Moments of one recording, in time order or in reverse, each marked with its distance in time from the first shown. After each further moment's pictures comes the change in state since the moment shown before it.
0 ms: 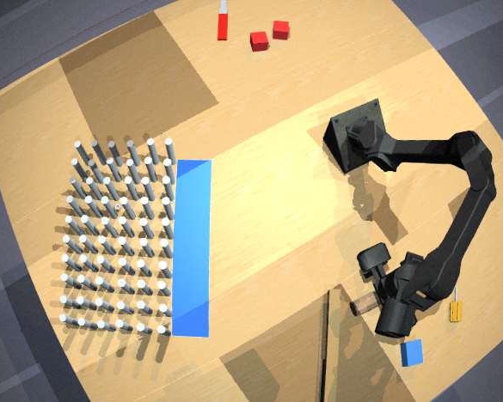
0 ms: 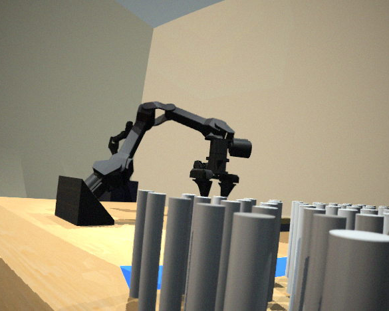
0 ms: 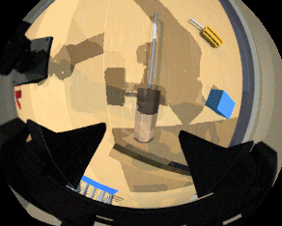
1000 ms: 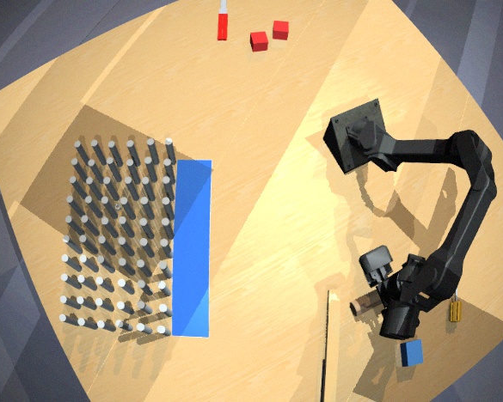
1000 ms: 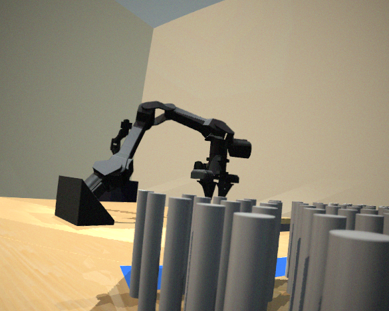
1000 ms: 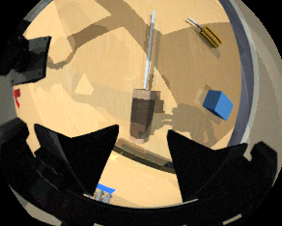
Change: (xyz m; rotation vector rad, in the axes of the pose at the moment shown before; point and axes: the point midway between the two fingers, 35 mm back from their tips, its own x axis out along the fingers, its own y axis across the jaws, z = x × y) arm 0.001 -0.007 0.002 -0.011 0.007 -0.009
